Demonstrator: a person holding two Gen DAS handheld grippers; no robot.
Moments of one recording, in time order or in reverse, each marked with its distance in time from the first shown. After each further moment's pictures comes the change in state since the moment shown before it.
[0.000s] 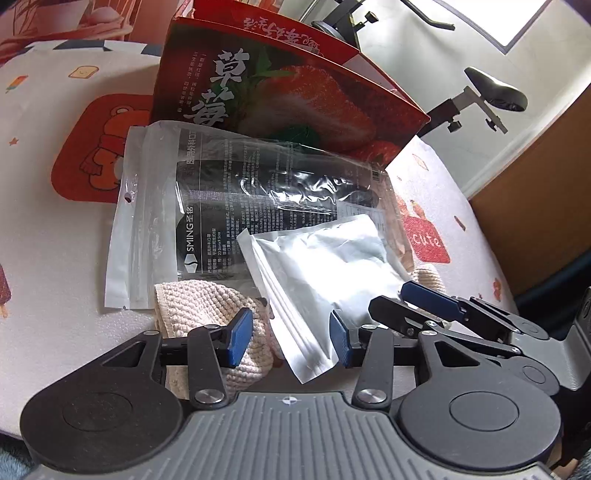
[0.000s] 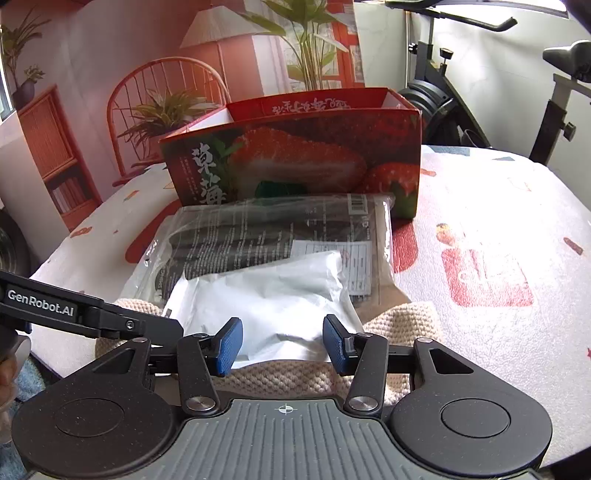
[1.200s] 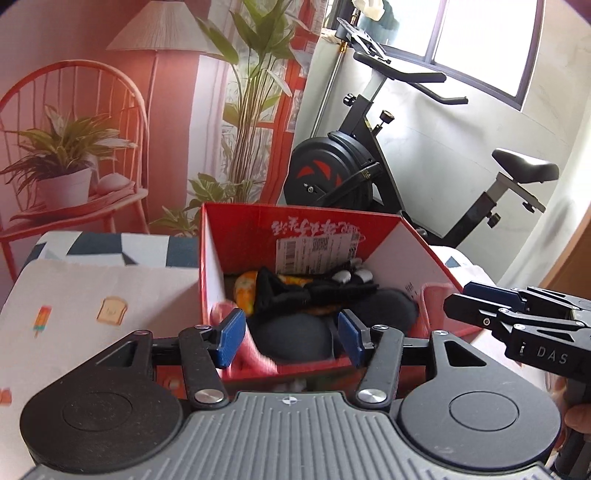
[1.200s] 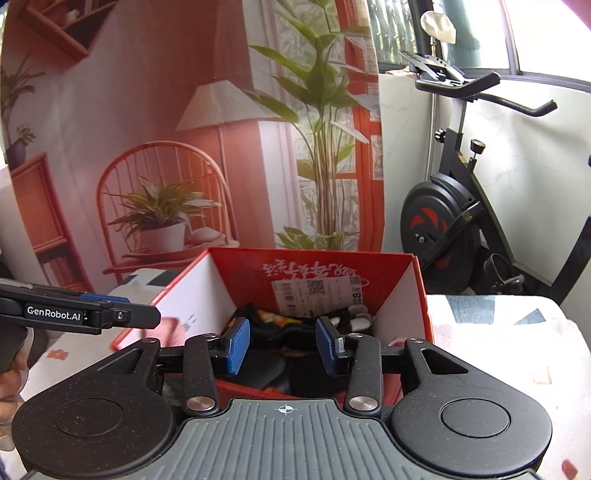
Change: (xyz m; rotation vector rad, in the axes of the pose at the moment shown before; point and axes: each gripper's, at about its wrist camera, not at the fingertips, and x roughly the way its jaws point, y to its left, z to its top) left arm -0.038 -0.003 0.180 0.155 -0.296 0.184; right arm 0.041 -0.021 0.202 -0.093 -0.208 0.048
